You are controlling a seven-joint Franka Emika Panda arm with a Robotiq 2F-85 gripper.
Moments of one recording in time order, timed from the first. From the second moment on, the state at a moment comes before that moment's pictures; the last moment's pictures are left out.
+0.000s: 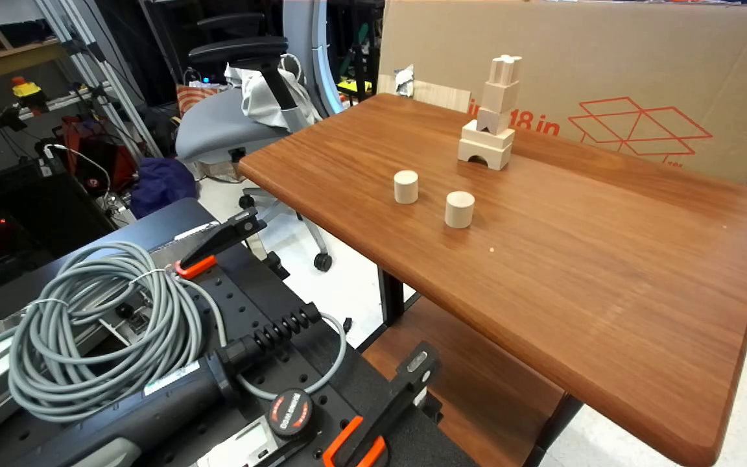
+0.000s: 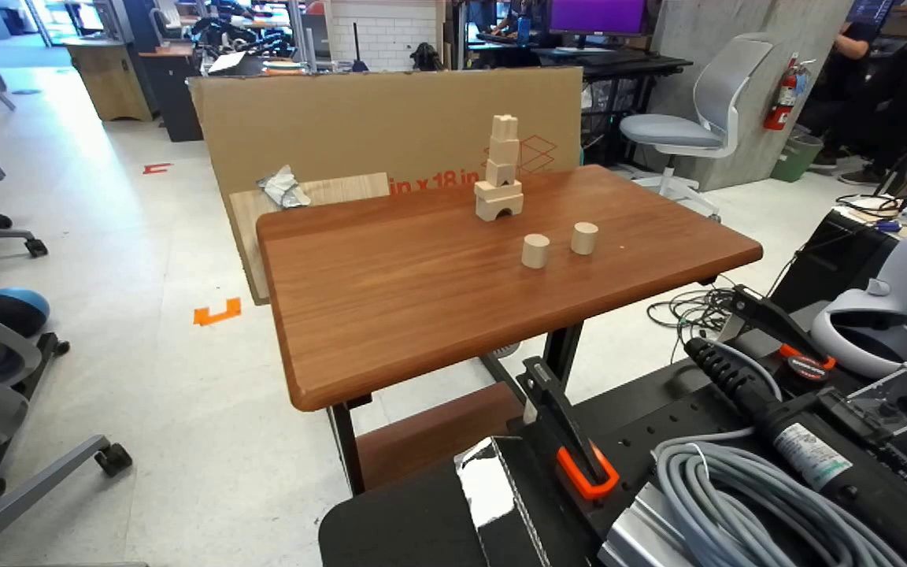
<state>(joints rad) 0.06 -0.59 -0.07 -2.50 0.05 2.06 -0.17</state>
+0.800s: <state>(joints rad) 0.06 -0.13 -0.05 -2.25 0.06 2.38 -0.07</state>
